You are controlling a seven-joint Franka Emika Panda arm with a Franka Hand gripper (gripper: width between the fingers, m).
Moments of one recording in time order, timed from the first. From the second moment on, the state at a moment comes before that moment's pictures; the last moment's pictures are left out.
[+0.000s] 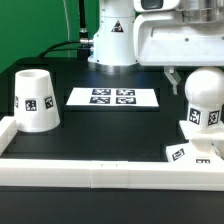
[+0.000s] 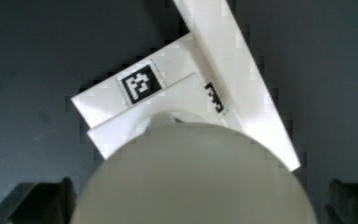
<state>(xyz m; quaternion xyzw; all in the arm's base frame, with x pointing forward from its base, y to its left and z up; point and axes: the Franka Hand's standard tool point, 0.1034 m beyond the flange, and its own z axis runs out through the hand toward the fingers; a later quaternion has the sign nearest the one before) 0.629 0.094 0.111 -0.97 0.21 0.02 0.08</state>
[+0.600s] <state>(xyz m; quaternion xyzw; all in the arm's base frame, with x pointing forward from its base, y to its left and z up) 0.634 0.092 0.115 -0.99 -0.11 -0.01 0.04</state>
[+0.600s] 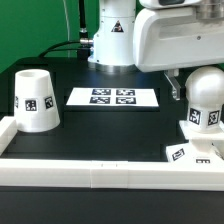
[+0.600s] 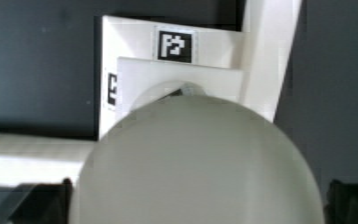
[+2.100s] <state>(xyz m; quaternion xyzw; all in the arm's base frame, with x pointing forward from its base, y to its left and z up) 0.636 0.093 0.115 -0.74 -0.67 -0.01 -0.02</state>
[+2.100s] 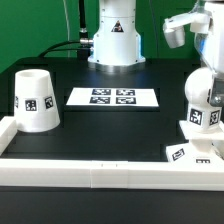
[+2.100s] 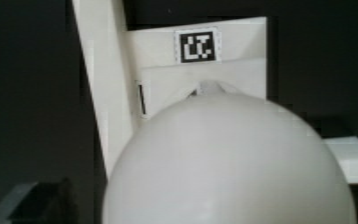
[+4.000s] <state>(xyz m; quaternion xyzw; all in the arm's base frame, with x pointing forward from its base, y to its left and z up) 0.632 0.075 0.111 -0.84 -0.55 0.01 -0.01</state>
